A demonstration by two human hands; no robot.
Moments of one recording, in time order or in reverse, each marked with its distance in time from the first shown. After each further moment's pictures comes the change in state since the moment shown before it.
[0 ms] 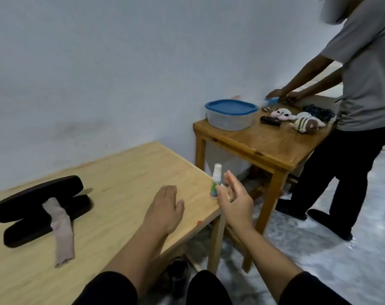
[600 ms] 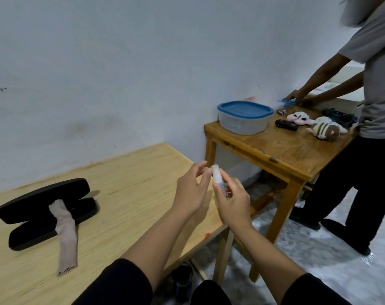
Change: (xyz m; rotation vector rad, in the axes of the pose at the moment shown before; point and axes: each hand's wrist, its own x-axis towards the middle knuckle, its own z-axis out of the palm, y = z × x) left_hand 0.036 0.063 -0.032 -0.576 0.187 0.033; right_hand 0.030 -0.011 0.028 -0.144 -0.035 -0.189
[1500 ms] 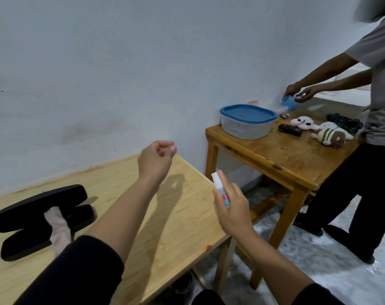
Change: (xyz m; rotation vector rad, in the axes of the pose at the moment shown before) left_hand 0.066 -0.009 -0.067 -0.170 0.333 -0.182; right_hand 0.013 0.001 -0.001 -0.096 -0.182 -0.025
